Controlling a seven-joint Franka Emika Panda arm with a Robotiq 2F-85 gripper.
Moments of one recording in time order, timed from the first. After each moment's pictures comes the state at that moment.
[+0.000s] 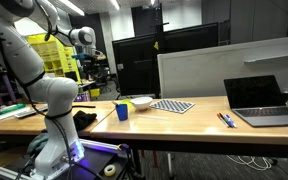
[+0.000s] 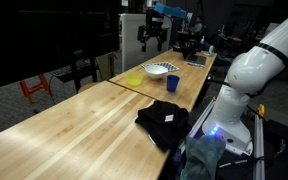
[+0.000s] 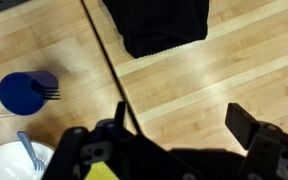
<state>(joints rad) 0.05 -0.51 0.14 -2.41 0.18 1.82 0.35</state>
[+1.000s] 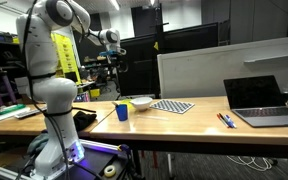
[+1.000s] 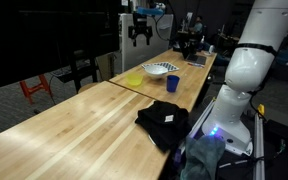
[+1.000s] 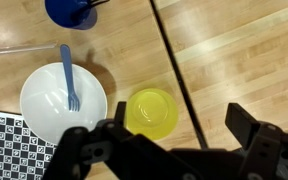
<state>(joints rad) -0.05 -0.01 0.01 -1.89 0.04 1.71 0.20</state>
